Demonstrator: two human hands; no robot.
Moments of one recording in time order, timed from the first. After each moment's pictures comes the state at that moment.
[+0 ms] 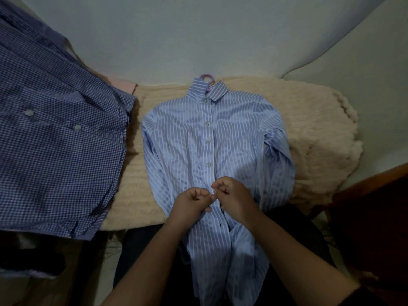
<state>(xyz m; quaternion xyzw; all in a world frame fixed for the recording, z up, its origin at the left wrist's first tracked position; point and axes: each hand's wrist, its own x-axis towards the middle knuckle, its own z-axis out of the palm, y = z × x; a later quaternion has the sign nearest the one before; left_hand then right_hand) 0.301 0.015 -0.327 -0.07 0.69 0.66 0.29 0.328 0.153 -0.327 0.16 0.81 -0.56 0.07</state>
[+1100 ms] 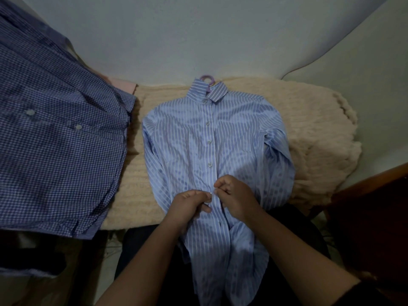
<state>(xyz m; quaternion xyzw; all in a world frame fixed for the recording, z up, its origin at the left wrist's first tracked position) 0.296 0.011 -0.330 -0.11 0.68 0.65 0.31 0.327 0.158 -0.321 0.11 0.85 -0.51 0.06</state>
